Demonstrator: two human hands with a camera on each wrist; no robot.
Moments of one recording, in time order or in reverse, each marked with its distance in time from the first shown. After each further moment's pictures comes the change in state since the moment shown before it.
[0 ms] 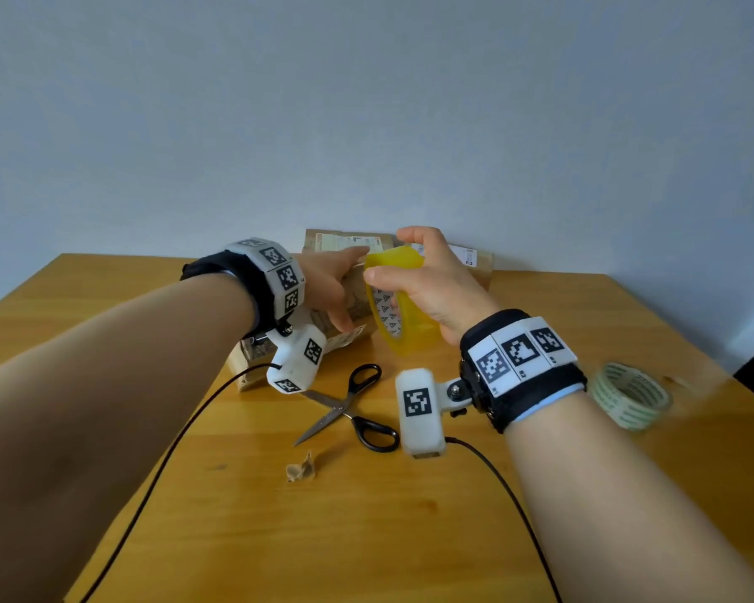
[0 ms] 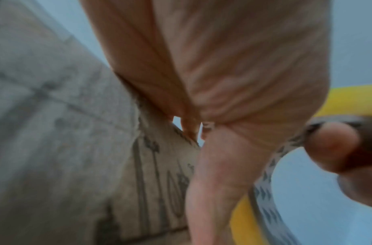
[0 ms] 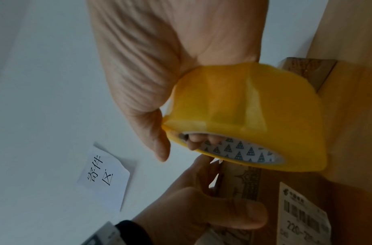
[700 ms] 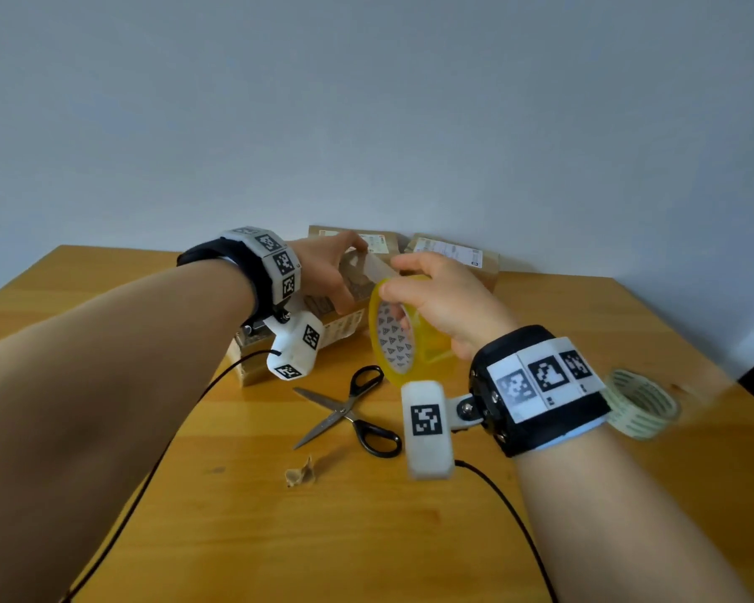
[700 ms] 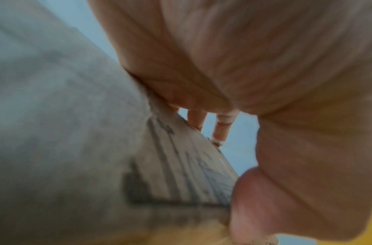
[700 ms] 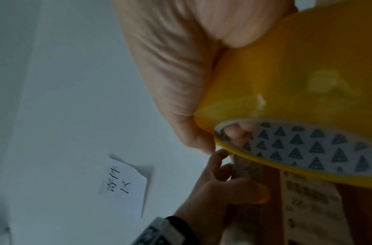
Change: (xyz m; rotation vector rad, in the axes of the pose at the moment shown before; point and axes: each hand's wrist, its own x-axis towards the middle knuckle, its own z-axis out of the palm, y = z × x) left_hand 0.003 -0.005 -0.008 -0.081 0.112 0.014; right_hand -0.008 0.000 0.001 -0.086 -0.059 0.063
